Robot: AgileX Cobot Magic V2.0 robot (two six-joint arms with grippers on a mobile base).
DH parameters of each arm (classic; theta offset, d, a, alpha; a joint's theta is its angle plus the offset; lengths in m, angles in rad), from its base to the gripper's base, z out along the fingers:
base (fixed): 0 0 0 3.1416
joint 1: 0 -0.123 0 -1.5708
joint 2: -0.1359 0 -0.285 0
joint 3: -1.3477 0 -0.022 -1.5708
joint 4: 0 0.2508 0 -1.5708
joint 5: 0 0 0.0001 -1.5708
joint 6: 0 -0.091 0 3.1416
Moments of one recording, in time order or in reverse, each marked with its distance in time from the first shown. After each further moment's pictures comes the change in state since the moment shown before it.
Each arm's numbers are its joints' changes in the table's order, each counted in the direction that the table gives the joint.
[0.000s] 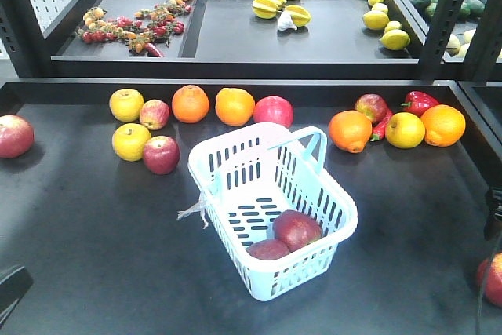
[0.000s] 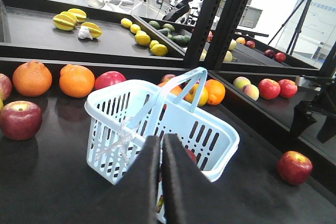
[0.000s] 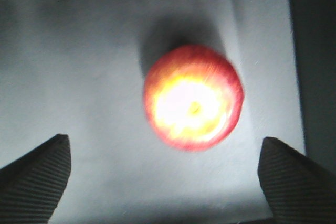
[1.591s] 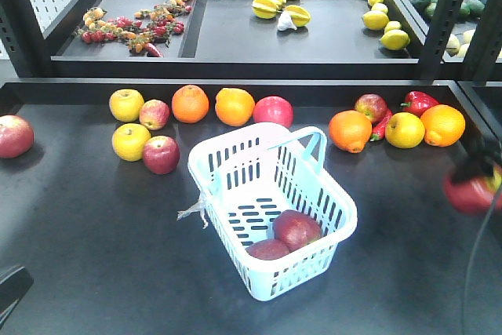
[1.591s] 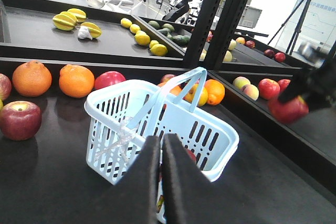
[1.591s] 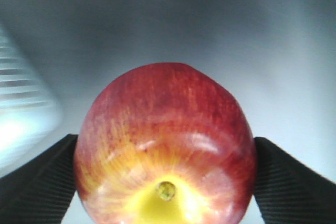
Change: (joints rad) left arm 0.000 0.000 0.000 0.000 -0.001 0.000; right arm -0.023 0.151 0.024 0.452 0.060 0.296
